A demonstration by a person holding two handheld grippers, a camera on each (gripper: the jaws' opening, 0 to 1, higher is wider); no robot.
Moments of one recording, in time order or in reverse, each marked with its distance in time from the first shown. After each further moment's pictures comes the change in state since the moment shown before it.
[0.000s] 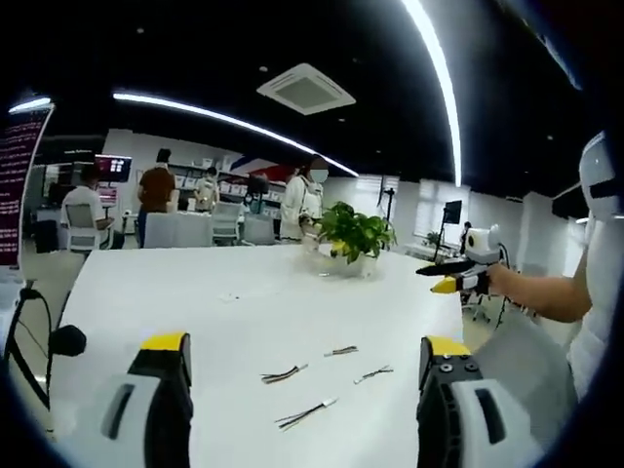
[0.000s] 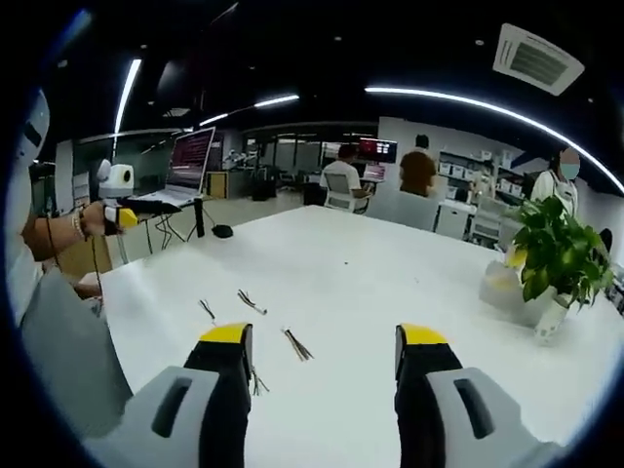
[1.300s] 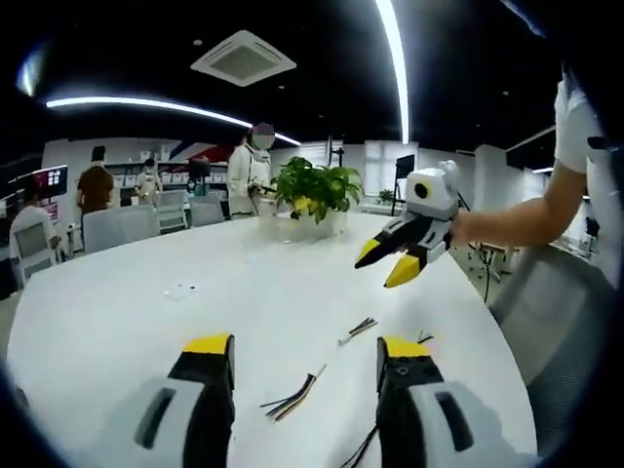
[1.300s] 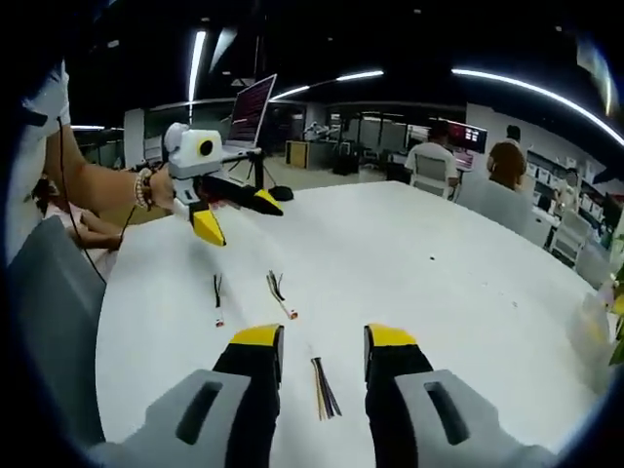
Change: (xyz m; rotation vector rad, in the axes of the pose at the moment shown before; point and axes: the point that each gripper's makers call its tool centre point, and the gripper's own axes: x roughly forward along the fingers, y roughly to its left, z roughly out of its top) left arm 0.132 -0.001 -0.068 0.118 0.088 -0.264; right arm 0.152 0.043 -0.047 -0.166 0.145 0.381
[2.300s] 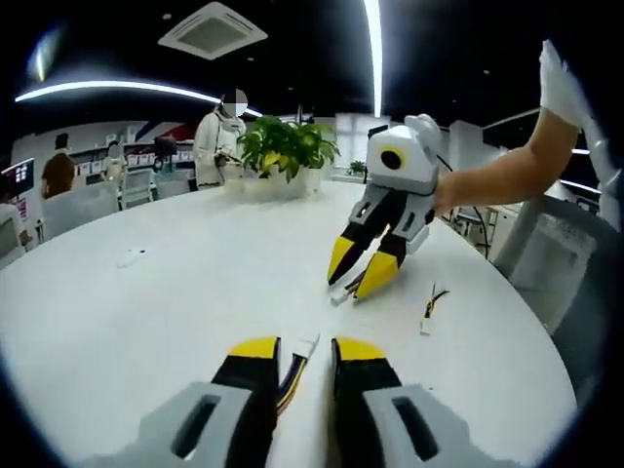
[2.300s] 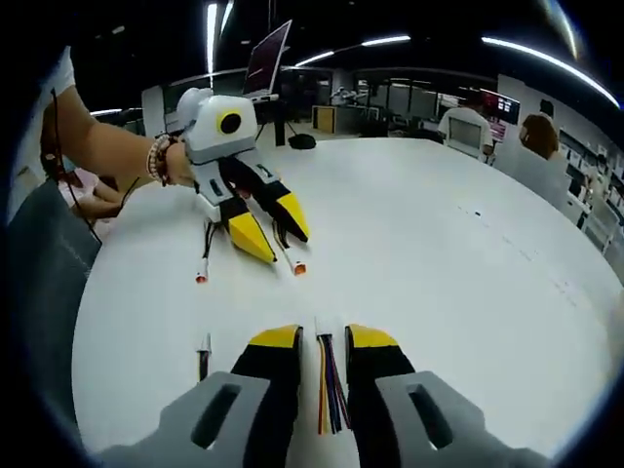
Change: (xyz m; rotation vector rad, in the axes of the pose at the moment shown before) left arm 0.062 -0.017 -0.064 0.023 0.139 -0.139; right arm 0.050 0.004 -0.051 0.006 0.124 0.128
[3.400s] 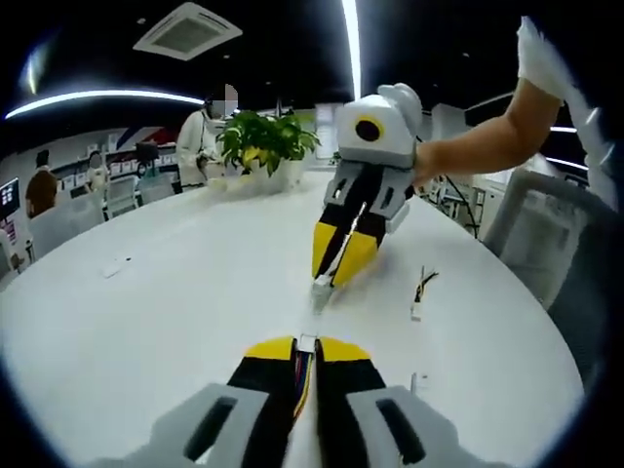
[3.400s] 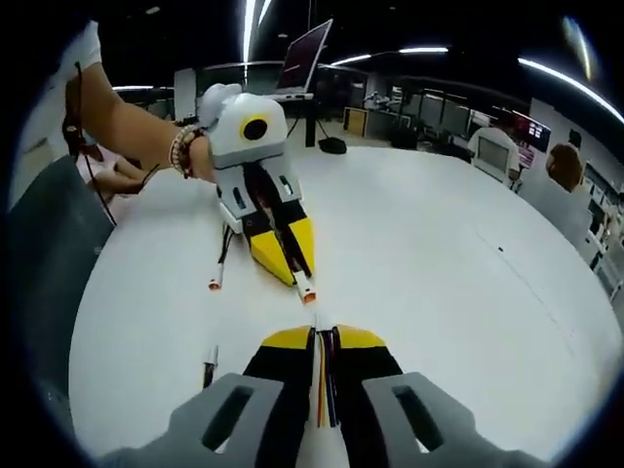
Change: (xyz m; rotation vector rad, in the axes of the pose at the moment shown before) left arm 0.001 -0.005 -0.007 0.072 0.027 -0.053; right arm 0.011 0.020 0.022 -0.163 0.020 0.094
